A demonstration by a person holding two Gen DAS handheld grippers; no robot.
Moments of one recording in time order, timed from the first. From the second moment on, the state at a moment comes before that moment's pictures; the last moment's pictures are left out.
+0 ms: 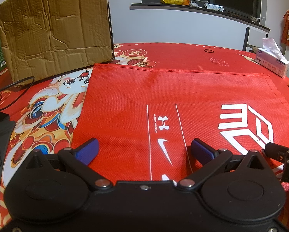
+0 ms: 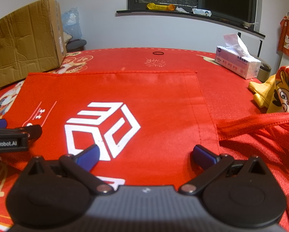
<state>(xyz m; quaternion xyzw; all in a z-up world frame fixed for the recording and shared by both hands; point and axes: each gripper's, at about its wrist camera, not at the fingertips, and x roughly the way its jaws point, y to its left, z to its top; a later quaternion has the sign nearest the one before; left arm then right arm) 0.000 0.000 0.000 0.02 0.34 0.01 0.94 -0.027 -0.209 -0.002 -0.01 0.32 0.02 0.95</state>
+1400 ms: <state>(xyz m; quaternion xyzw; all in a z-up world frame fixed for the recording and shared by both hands) 0.008 0.004 -0.003 0.02 0.34 0.01 0.94 -0.027 -0.209 -0.002 -0.01 0.32 0.02 0.95</state>
